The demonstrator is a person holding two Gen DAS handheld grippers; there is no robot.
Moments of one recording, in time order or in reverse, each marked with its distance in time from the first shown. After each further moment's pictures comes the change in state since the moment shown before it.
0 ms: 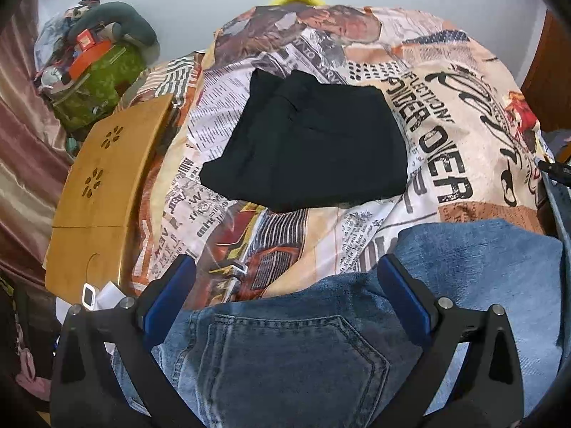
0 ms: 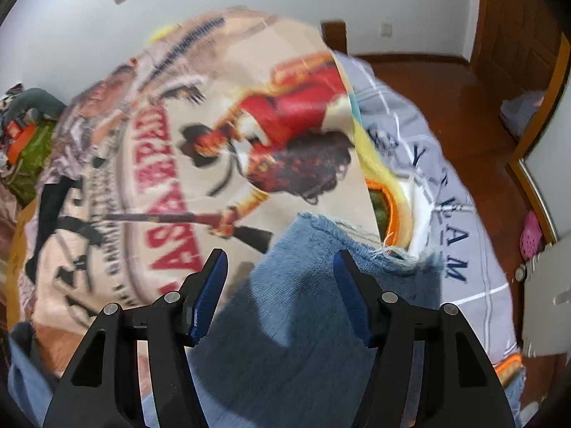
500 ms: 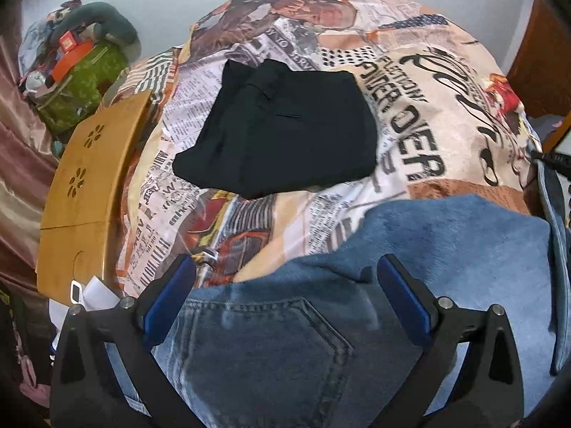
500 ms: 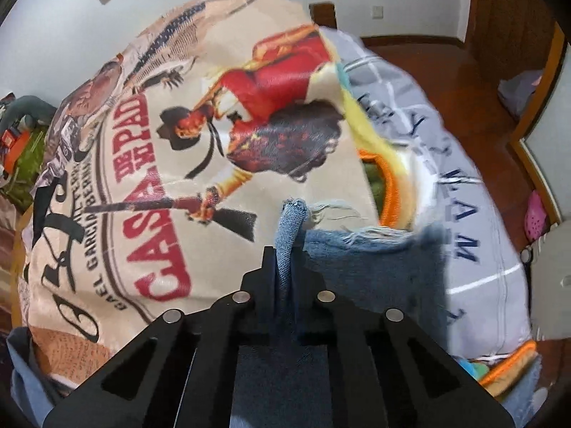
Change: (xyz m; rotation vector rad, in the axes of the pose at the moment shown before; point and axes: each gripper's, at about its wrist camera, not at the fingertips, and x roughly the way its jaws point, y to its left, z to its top) left arm -0.007 -0.025 -0.010 0.049 0.034 -0.051; right arm -0.023 -0.020 -0.015 0.046 -0.029 0.030
